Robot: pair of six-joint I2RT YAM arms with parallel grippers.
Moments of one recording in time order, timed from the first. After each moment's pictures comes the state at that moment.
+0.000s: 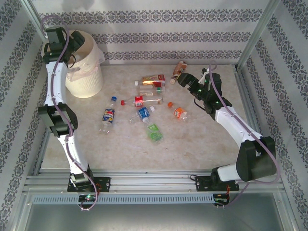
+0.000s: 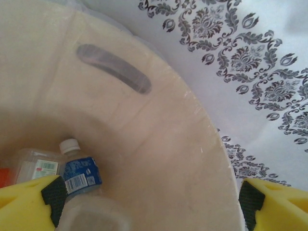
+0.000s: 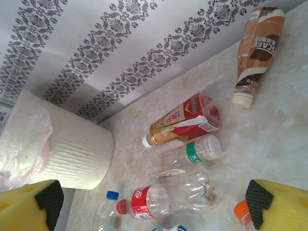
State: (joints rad) left arm 0.24 2.11 2.30 -0.61 0.10 -0.59; right arm 0.20 1.40 1.00 0.05 -0.29 0.81
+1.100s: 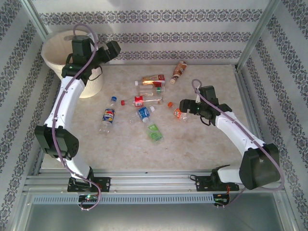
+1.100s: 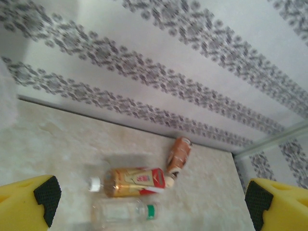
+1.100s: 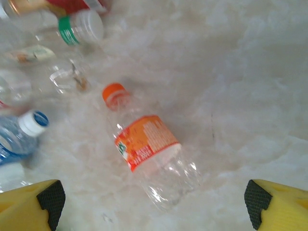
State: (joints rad) left arm -0.09 1.67 1.80 -0.49 0.26 -0.57; right arm 0.25 1.33 0.95 -0.49 -0.08 0.33
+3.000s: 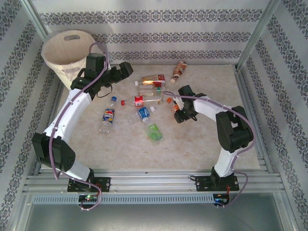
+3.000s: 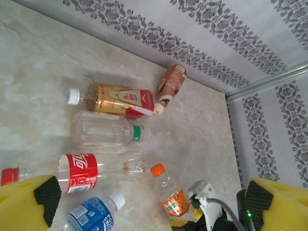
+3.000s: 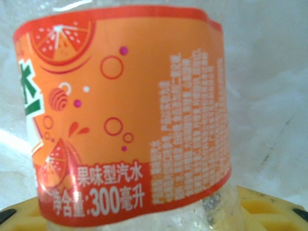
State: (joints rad) left arm -0.21 1.54 1.53 -0.54 0.30 -0.66; right arm 0.34 1.80 1.17 -0.65 -0.01 -0.12
